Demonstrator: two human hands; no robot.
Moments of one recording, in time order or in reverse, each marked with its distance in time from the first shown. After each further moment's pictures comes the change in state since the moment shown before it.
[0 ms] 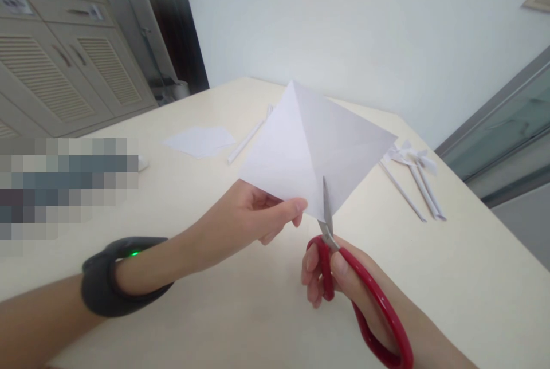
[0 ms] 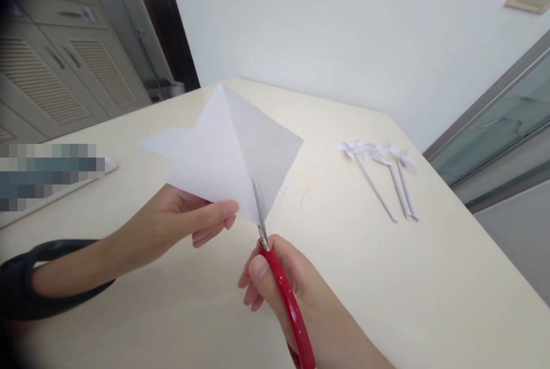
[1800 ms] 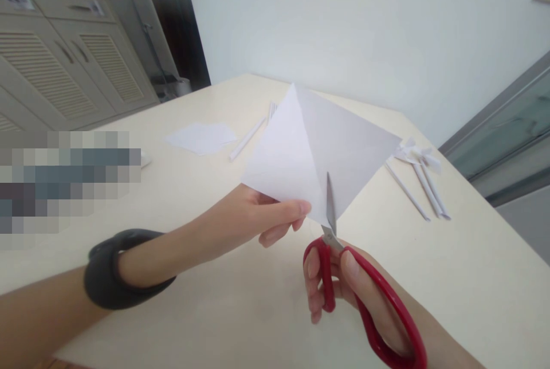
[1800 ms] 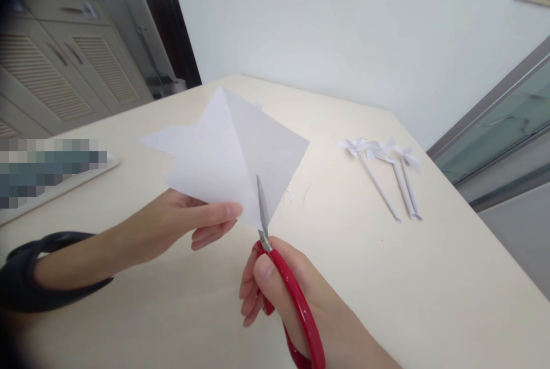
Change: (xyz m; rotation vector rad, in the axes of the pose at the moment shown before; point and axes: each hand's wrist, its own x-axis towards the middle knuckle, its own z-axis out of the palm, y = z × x) left_hand 0.002 0.008 0.005 -0.057 -0.030 -0.047; right_hand -0.002 -0.011 0.004 0.111 -0.050 0.044
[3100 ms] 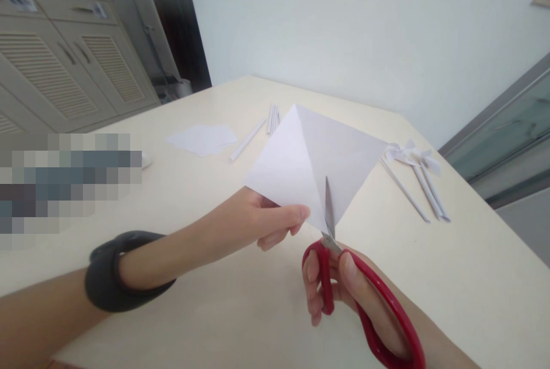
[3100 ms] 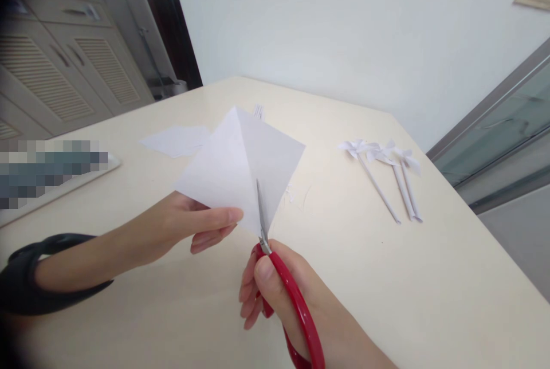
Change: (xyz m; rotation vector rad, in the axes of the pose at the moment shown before) left_hand 0.001 0.000 0.000 0.037 -0.044 -0.070; right_hand 0.002 -0.002 0.002 0.057 0.025 0.029
